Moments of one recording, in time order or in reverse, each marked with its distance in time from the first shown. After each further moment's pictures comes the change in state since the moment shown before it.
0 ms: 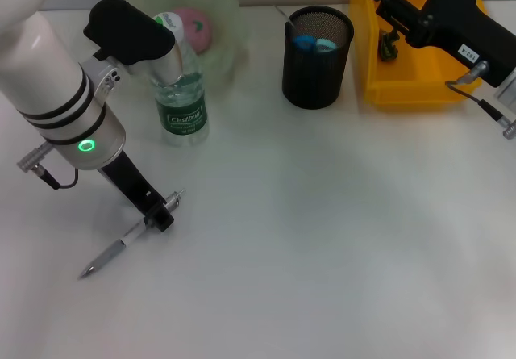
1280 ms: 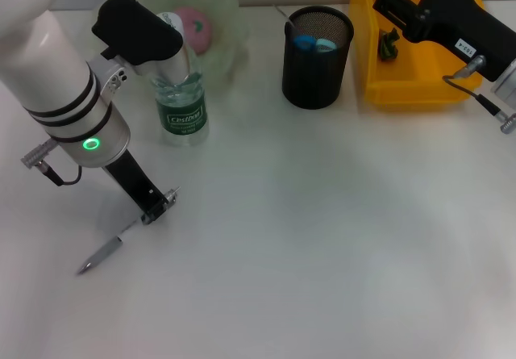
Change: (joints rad) left arm -0.016 0.000 0.019 -0.012 0.003 -0.008 0.012; right arm 0.013 0.000 0.000 0.000 0.003 0.017 0.000
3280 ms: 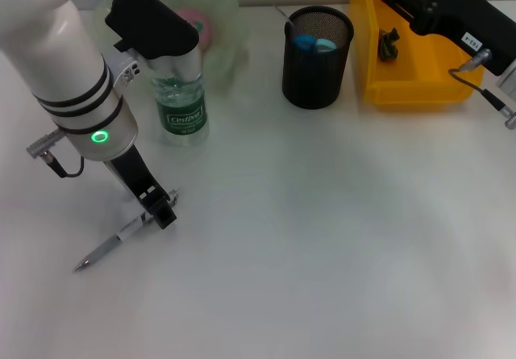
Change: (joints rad) left arm -0.038 -0.002 0.047 0.026 0.026 0.050 -0.055; right arm 0.004 -0.002 0.025 0.000 0.002 0.018 0.000
